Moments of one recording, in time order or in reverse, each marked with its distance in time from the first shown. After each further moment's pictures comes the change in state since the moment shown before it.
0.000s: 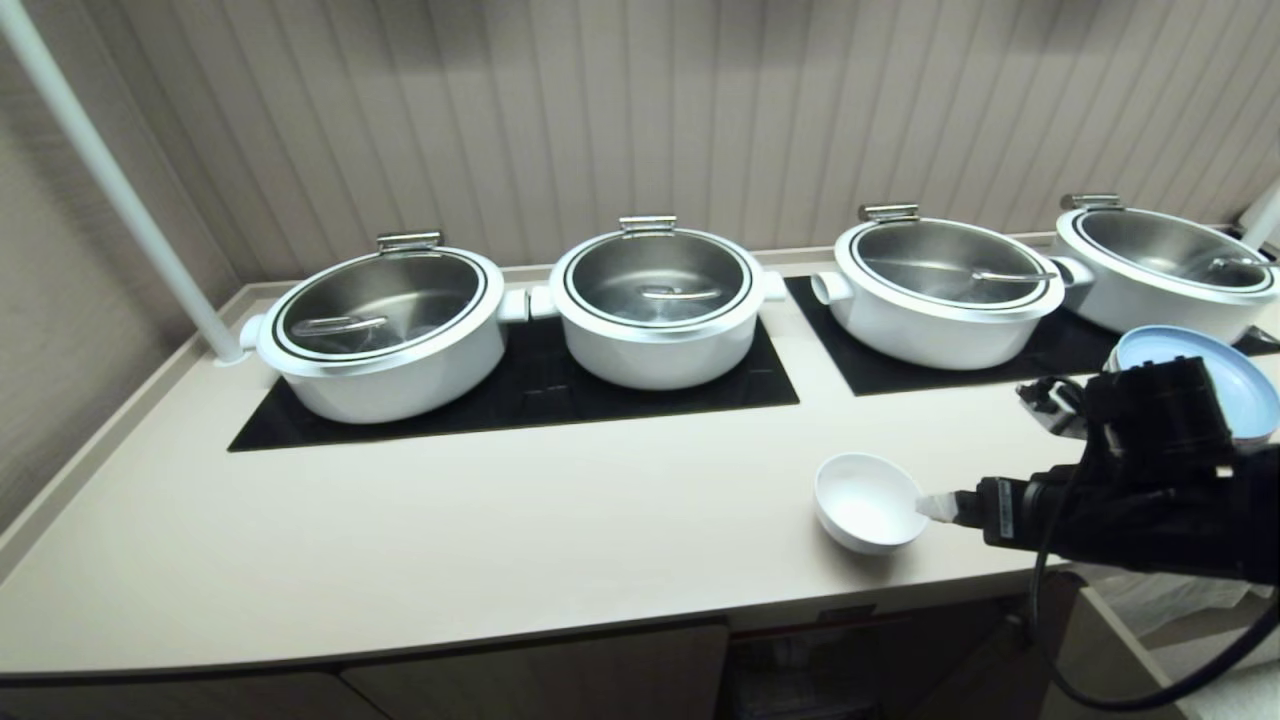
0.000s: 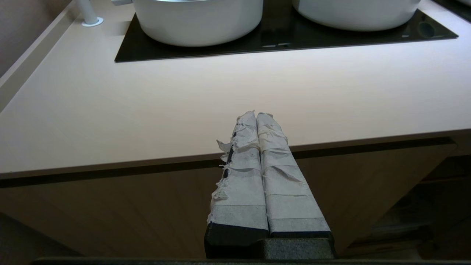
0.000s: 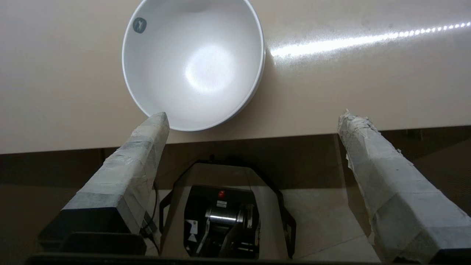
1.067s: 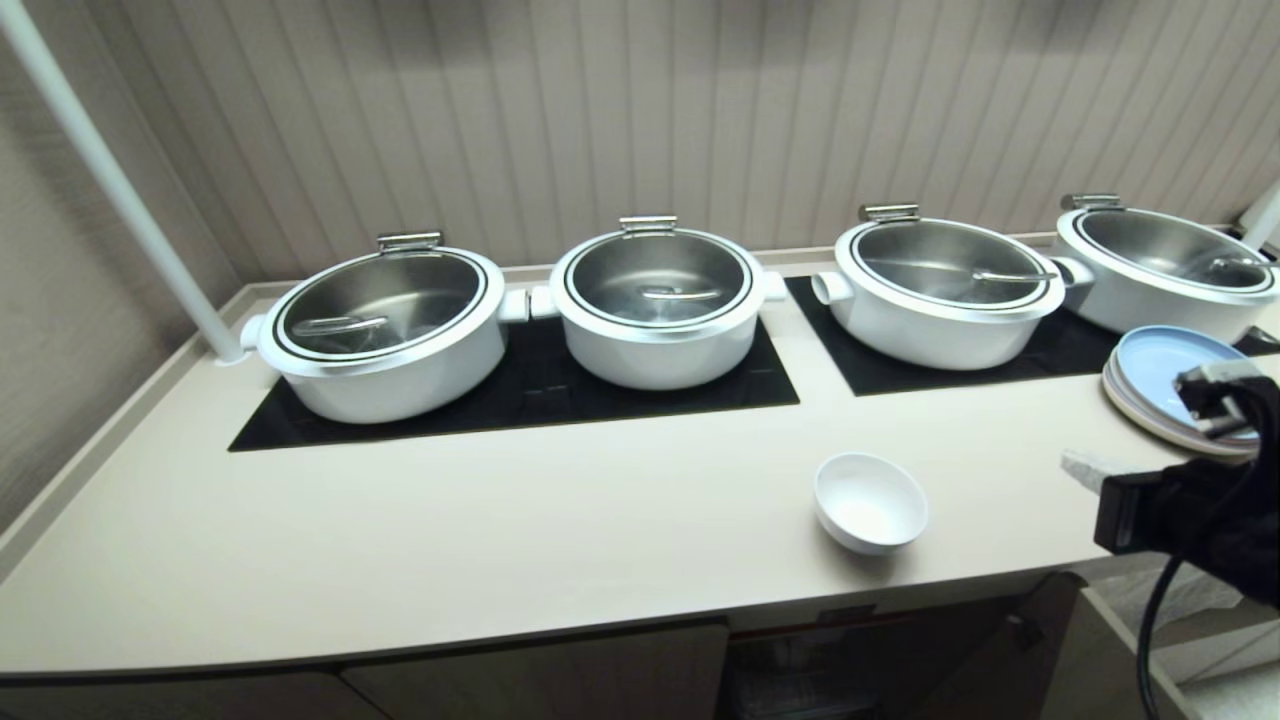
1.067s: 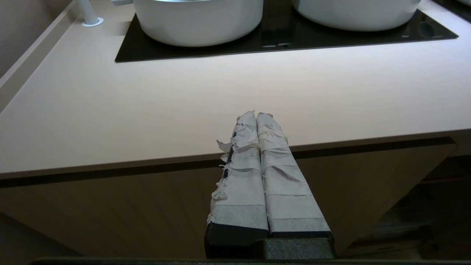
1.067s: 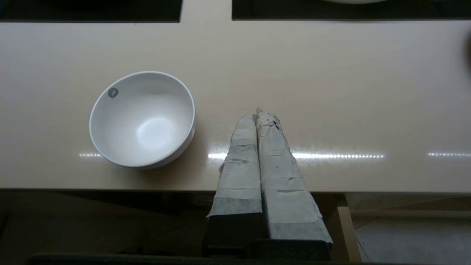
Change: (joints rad) left arm 0.000 0.000 0.000 0.000 0.000 0.000; right arm -0.170 -0.208 0.345 -0.552 0.008 -0.292
